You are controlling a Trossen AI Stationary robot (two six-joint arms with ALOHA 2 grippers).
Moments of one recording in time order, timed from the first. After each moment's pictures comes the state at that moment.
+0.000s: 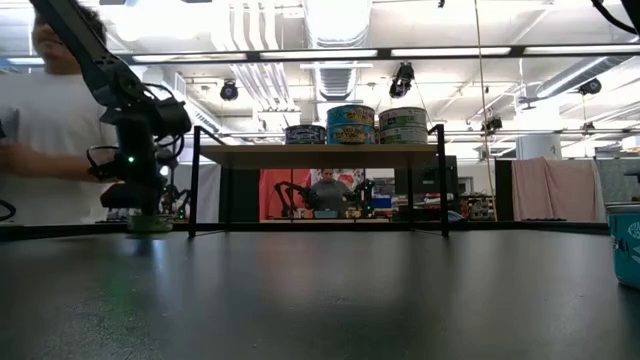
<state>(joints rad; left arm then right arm) 1.04 1.41 0.63 -0.27 -0.35 -2.05 0.13 1.97 2.35 -1.22 0.32 -0.02</state>
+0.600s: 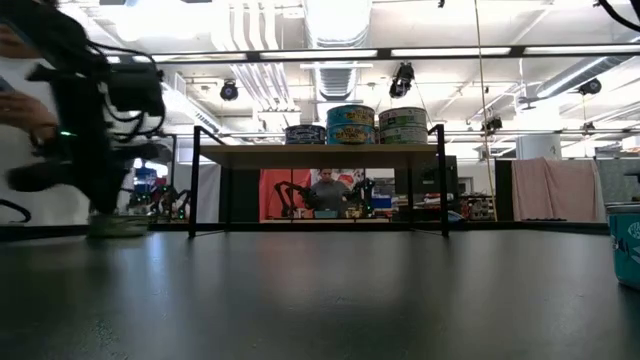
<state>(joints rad) 0.54 1.01 0.44 -0.75 -0.33 -2.26 0.20 1.97 2.35 -1.21 0.31 0.12</state>
